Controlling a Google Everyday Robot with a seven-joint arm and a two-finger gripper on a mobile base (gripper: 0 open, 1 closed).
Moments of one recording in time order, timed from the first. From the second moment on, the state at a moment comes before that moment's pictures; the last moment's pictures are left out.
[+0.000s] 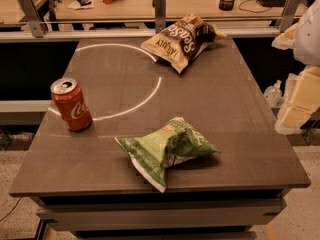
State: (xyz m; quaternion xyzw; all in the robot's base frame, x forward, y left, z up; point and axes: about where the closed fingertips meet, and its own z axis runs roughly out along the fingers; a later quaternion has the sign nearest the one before) arm 0.438 -0.217 0.976 -0.60 0.78 -0.03 0.16
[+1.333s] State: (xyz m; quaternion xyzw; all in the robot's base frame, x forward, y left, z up) arm 0.395 -0.124 0.973 -0.65 0.71 0.09 0.24
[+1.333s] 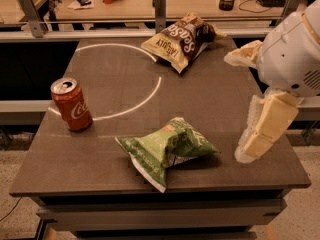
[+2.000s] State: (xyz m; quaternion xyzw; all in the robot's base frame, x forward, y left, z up) arm 0.395 -0.052 0.932 -0.72 0.64 0.05 0.25
